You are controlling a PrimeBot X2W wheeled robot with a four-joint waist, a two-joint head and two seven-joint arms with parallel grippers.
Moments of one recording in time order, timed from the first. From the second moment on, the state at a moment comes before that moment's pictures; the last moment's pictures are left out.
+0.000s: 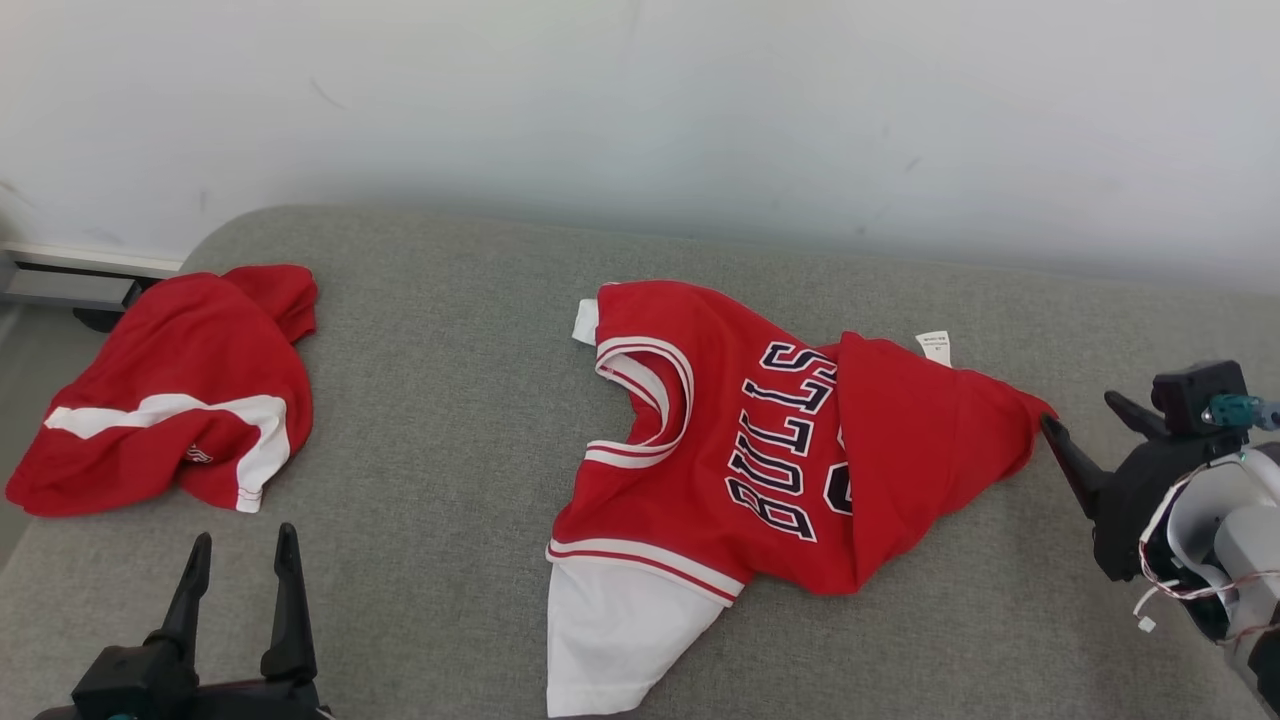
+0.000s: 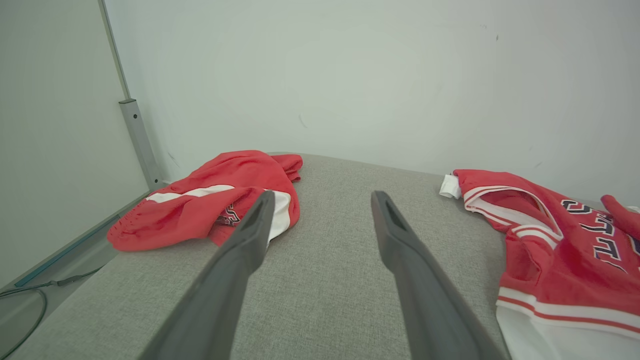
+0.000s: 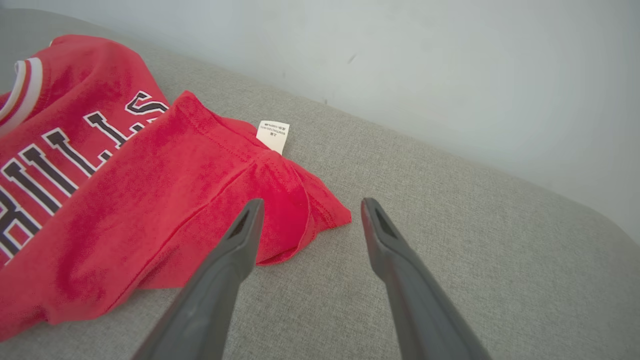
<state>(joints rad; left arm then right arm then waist) -0.04 0.18 -0.14 0.18 -0.23 0.09 -0.26 -0.65 -0.48 0.67 0.87 0.69 0.13 -0.10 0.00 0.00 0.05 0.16</state>
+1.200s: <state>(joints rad) -0.09 0.13 -0.14 0.16 -0.20 0.06 -0.26 -0.85 -0.40 0.76 1.07 0.66 0.13 0.12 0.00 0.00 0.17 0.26</state>
